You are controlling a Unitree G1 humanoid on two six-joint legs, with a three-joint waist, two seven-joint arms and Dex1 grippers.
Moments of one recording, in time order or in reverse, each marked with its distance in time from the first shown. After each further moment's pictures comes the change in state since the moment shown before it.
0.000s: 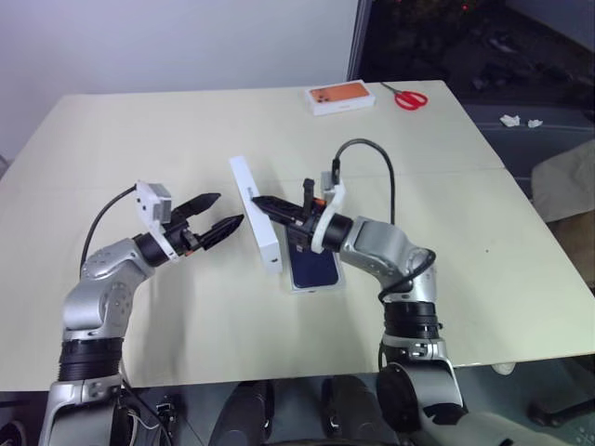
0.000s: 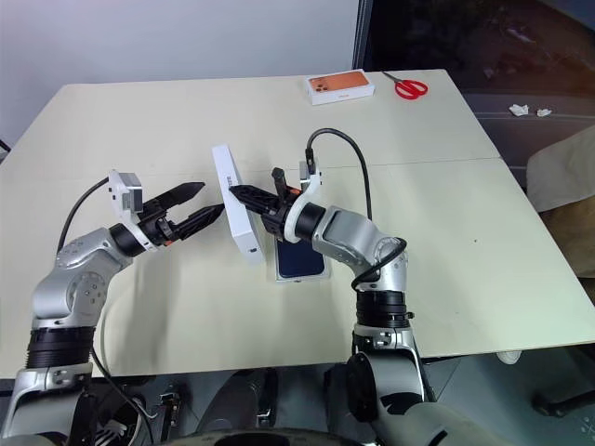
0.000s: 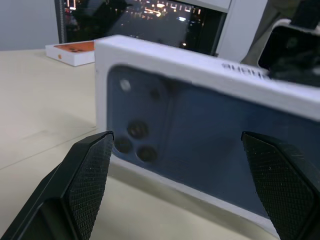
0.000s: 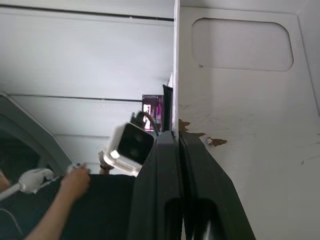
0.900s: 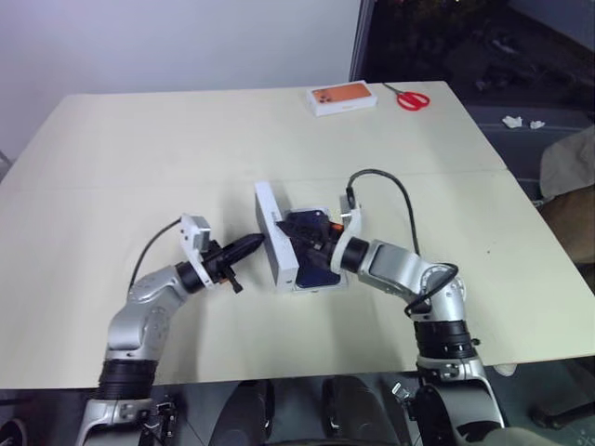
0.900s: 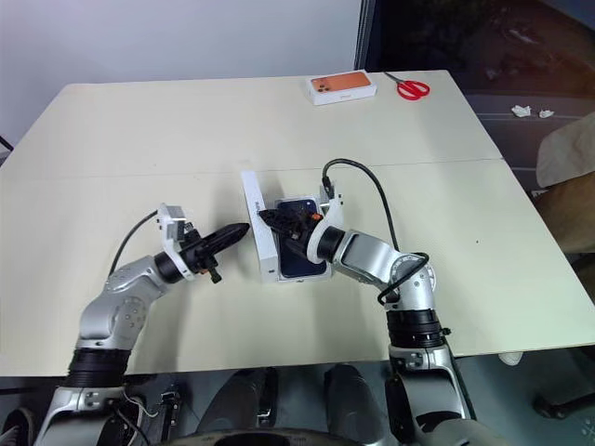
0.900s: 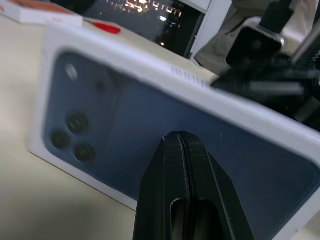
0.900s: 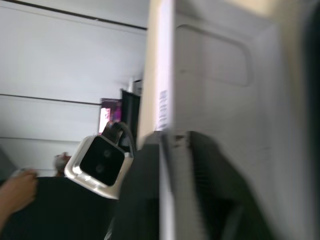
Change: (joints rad) left arm 0.091 -0.171 -0.123 0.003 0.027 -0.031 0.010; right arm 0.141 -0.239 0.113 -0.067 -0.160 -0.036 0.222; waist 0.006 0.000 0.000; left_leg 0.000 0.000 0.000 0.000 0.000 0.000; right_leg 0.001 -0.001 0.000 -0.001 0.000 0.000
